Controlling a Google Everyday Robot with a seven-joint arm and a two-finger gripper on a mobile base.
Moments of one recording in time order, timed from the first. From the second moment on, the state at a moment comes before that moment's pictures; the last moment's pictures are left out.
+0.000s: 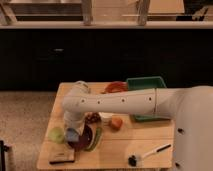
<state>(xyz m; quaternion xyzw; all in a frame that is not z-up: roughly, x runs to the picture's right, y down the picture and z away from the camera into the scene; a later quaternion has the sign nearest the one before) -0.175 0.193 0.708 -0.20 -0.32 -0.55 0.75</state>
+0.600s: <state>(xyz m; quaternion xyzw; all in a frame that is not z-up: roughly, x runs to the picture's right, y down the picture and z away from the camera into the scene) -0.234 0.191 0.692 -0.17 -0.31 -0.61 0.71</state>
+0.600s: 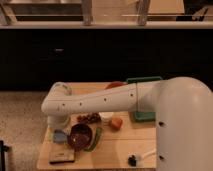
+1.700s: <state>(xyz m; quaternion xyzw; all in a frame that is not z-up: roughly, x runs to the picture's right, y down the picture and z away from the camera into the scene) -0.274 0.204 0.709 -0.18 -0.32 -0.67 0.65</state>
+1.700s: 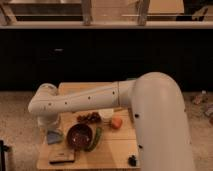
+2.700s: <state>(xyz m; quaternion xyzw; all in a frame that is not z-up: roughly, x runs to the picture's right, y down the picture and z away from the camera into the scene) -0.284 0.202 0.724 -0.19 -0.32 -0.66 0.65</state>
